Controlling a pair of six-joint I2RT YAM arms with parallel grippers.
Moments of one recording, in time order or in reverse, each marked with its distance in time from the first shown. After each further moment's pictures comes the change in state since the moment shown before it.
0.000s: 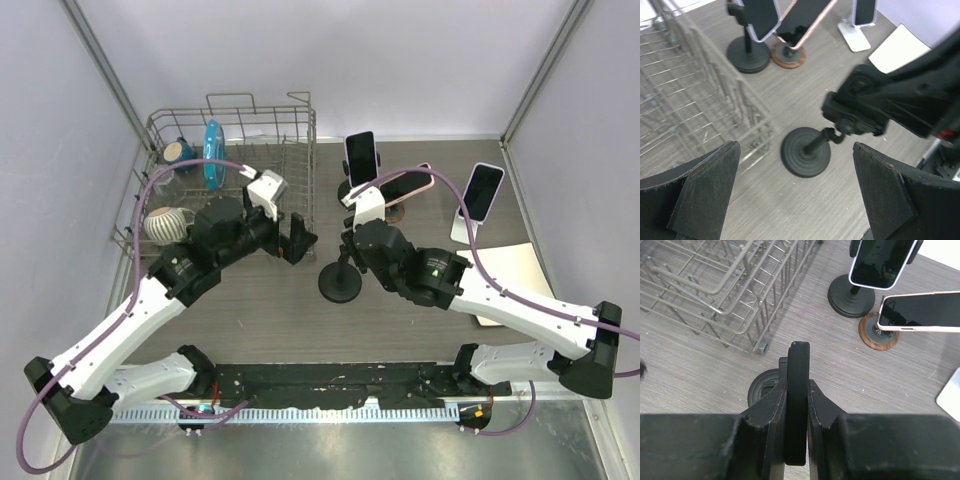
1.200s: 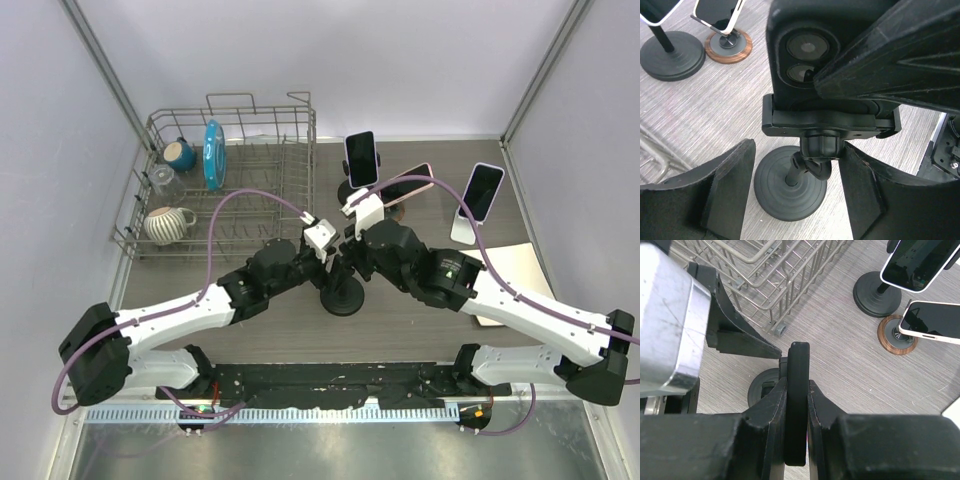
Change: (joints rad) left arm -0.264 0.192 -0.383 0.633 -0.048 0.060; right arm -0.024 -0.057 -0.006 -0.047 -0.211 -0.116
